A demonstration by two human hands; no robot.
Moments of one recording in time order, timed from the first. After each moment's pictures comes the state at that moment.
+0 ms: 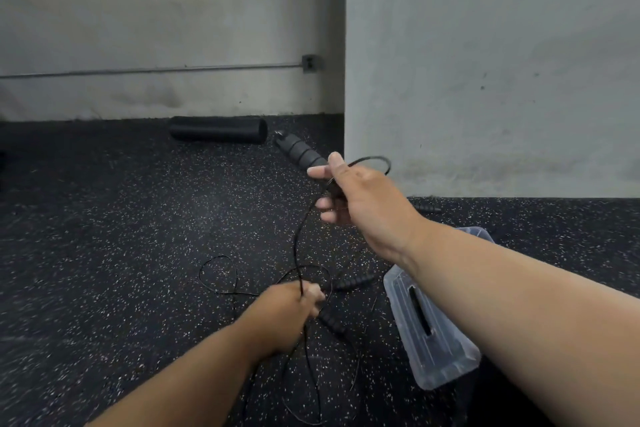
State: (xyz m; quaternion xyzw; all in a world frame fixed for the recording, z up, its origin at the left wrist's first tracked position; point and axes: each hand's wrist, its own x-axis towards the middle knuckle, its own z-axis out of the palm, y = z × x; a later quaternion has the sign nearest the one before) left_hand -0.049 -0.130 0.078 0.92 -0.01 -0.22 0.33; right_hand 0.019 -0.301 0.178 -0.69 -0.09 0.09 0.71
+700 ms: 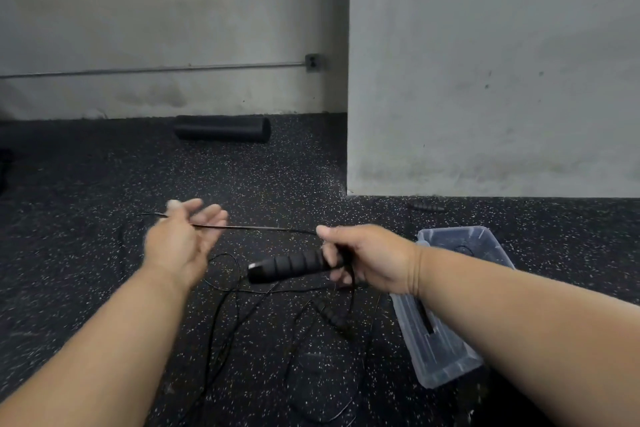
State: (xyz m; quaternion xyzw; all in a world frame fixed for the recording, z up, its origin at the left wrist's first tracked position) left_hand 0.000 -0.035 0.137 0.51 0.30 0.15 0.79; right_hand 0.009 -0.315 0.121 -0.66 -0.08 0.36 0.65
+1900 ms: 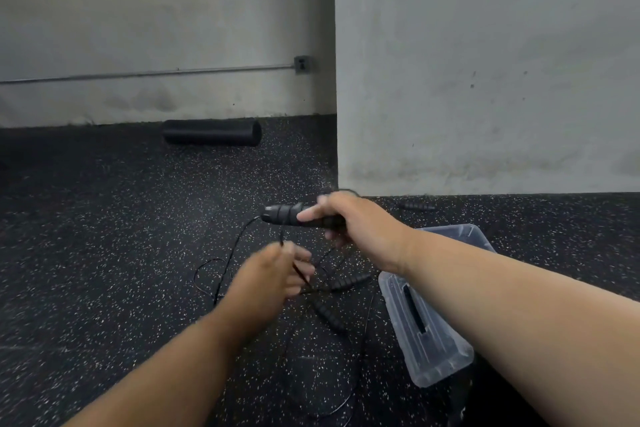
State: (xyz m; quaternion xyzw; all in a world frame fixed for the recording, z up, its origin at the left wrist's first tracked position) left_hand -0.048 -0.137 0.117 0.84 0.06 -0.09 0.54; right_hand 0.016 -0.319 0.155 -0.76 -0.09 0.18 0.62
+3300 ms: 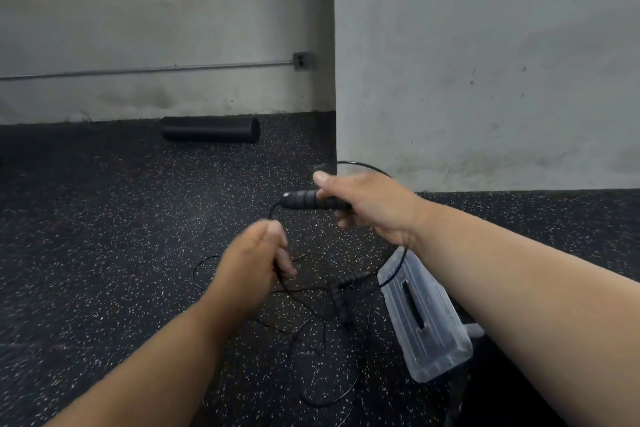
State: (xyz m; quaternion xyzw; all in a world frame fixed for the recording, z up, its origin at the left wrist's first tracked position) left_hand -0.044 -0.125 0.131 0.84 0.03 -0.01 0.54; right_hand 0.039 -0.330 0.169 -0.76 -0.07 0.17 0.63
